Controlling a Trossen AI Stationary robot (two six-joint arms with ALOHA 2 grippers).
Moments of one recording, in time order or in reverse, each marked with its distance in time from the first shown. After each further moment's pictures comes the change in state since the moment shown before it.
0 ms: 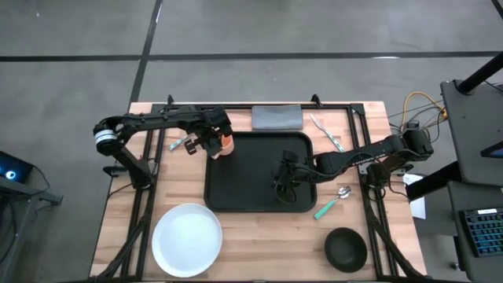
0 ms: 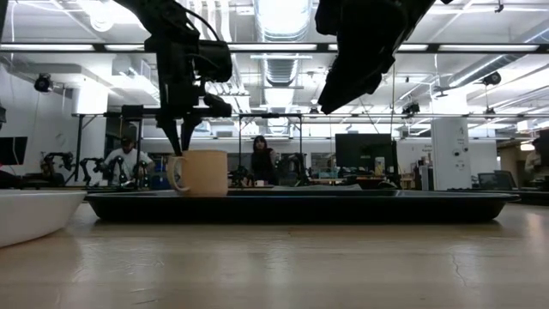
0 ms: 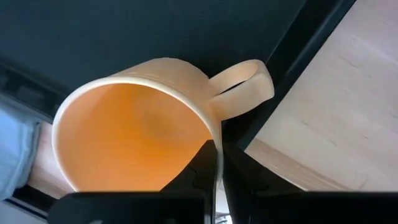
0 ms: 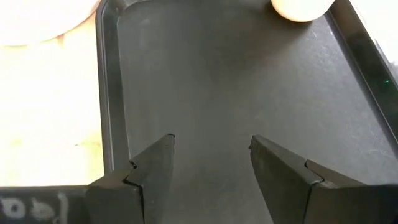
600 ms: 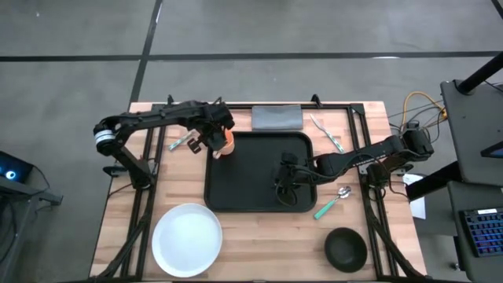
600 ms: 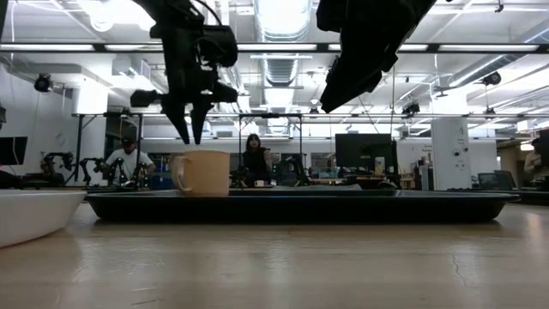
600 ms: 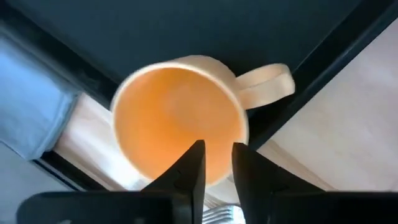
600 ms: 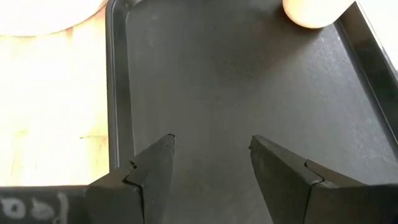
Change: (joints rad) left arm -0.010 -0.001 0.114 -0.066 -0.005 -0.175; right arm 0.014 0.000 0.000 -0.001 0.000 -0.031
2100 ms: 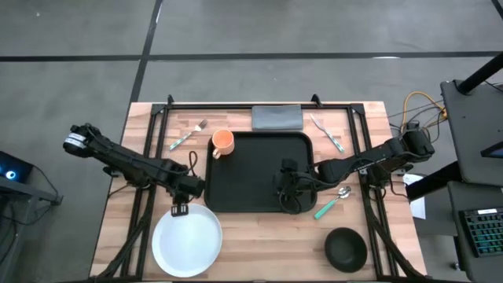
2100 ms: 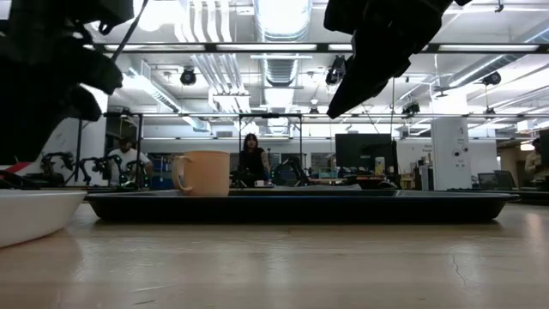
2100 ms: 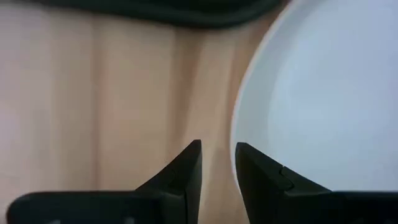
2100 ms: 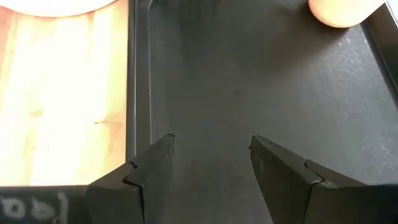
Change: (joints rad) left arm -0.735 -0.346 -0.493 -0.001 0.156 -1.819; right arm 0.053 0.000 -0.060 0.070 -0.001 -0.022
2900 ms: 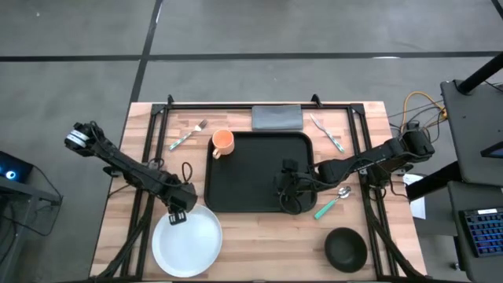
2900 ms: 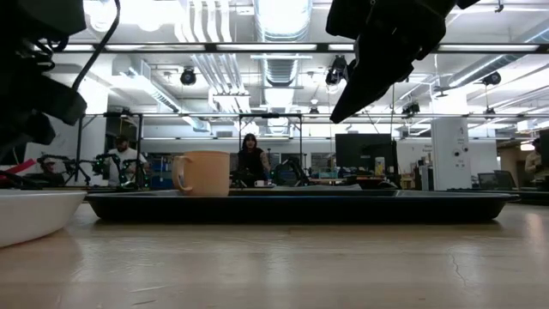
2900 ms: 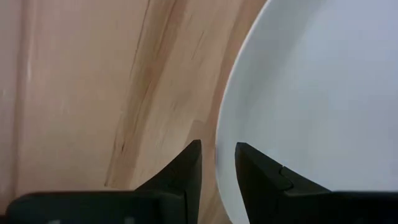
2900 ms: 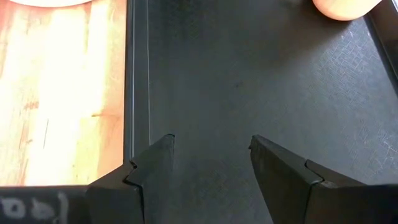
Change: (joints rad) left arm -0.163 -0.003 -0.153 0.137 0.014 -0.360; right arm 0.001 0.000 -0.017 0.002 0.002 0.000
